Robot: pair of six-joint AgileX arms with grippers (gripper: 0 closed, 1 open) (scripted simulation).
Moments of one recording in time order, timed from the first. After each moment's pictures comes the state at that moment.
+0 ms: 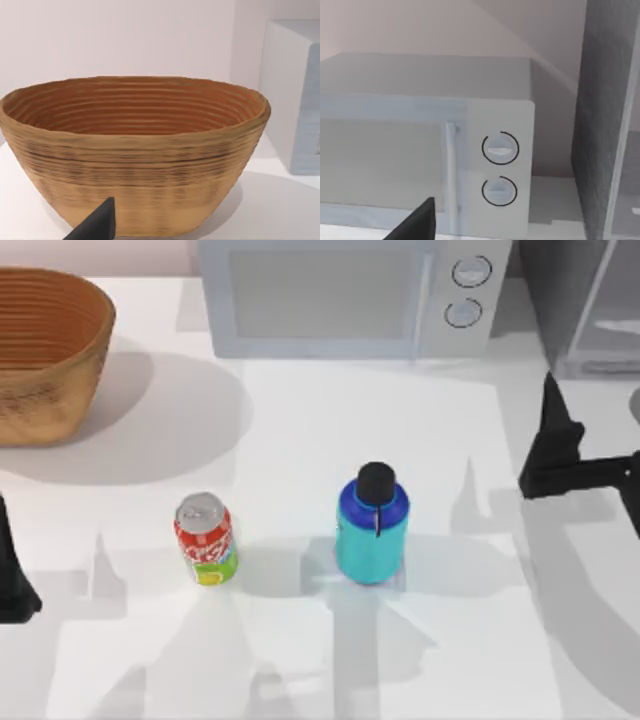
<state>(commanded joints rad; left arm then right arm) 0.00 0.00 0.00 0.00 0.00 0.00 0.60 1.10 0.31 0.79 0.49 0.01</state>
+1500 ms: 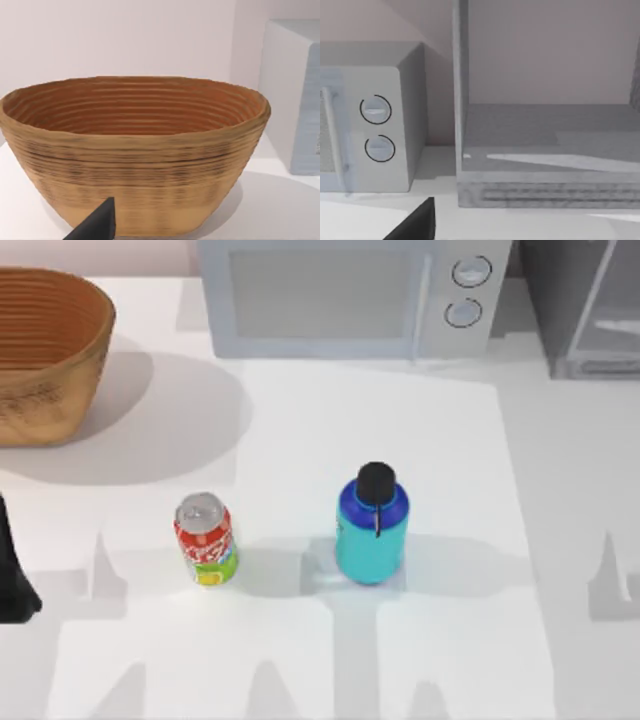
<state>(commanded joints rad) 0.00 0.00 0.00 0.00 0.00 0.00 0.00 -0.08 0.07 -0.11 0.00 0.00</state>
